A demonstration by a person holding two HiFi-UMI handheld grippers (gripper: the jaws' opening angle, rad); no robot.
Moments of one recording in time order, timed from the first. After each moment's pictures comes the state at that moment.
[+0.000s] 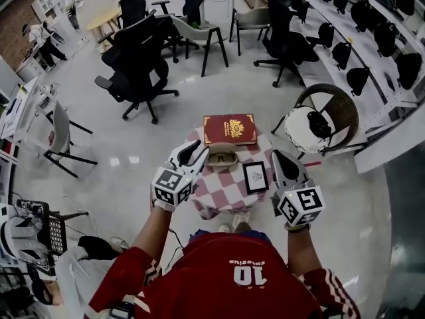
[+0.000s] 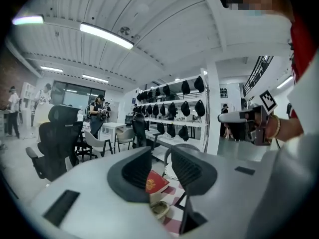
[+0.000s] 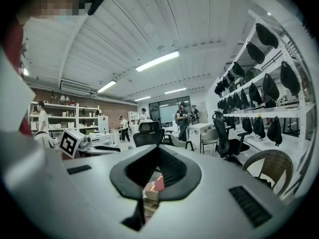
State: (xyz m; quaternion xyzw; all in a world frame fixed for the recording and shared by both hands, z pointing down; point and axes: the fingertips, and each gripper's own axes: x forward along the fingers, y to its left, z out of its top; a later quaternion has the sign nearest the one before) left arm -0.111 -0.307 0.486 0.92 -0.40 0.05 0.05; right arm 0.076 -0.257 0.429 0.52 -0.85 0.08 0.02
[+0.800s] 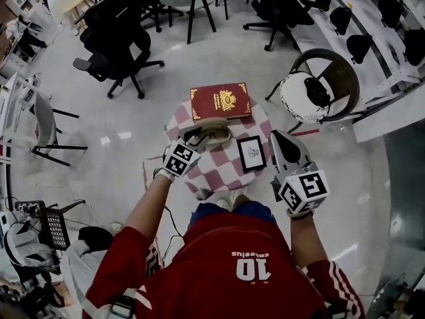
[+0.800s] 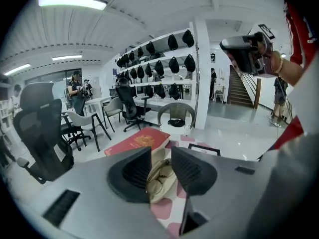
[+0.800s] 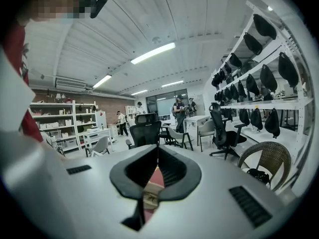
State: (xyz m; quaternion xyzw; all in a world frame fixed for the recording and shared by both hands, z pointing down) left arm -0.079 -0.359 0.687 0.91 -0.31 0.27 0.06; right arm 0.087 -0.284 0.472 0.53 -0.84 0.11 0.05
